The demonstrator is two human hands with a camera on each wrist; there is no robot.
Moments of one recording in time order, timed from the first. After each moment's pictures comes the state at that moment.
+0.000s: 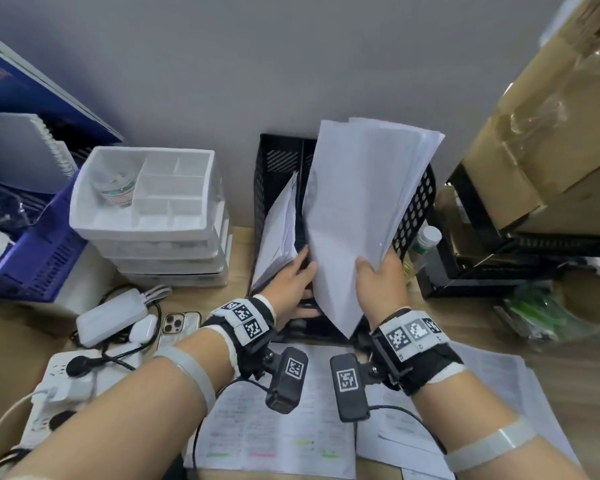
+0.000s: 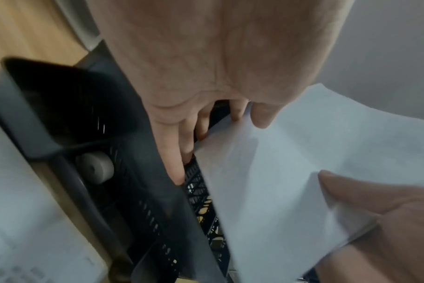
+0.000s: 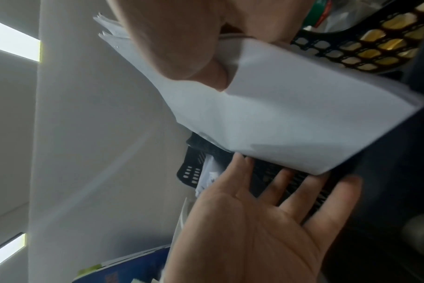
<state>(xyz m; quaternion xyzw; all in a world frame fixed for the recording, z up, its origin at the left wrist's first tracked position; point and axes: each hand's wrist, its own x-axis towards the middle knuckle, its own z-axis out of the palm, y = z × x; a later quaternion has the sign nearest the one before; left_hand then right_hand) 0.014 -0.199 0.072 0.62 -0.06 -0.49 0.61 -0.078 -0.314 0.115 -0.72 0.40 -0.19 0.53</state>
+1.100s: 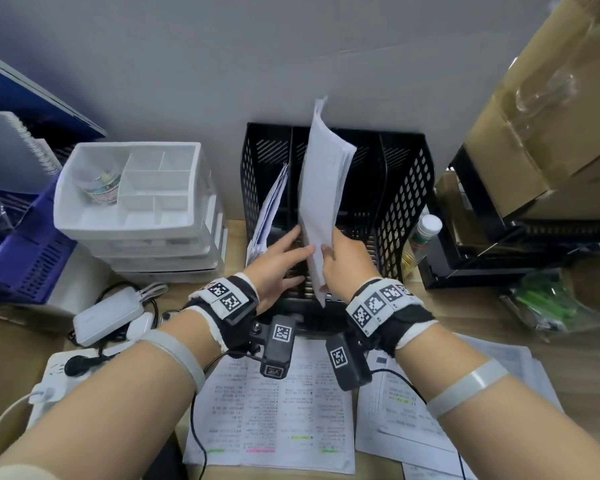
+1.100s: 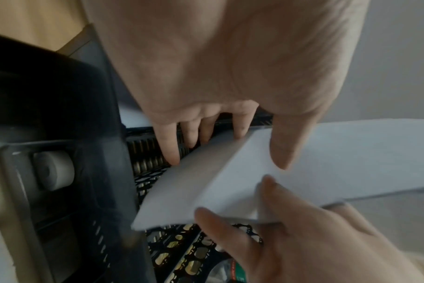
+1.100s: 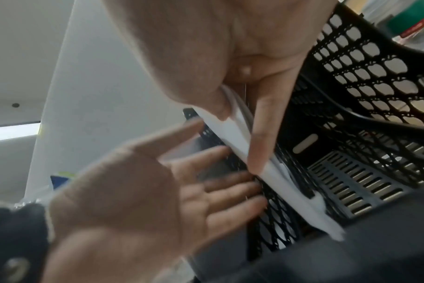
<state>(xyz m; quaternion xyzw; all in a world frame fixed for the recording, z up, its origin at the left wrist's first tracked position) 0.041 -0.207 0.072 0.60 -0.07 -0.48 0.64 -0.045 -0.326 0.102 -0.89 0.25 -0.02 0.39</state>
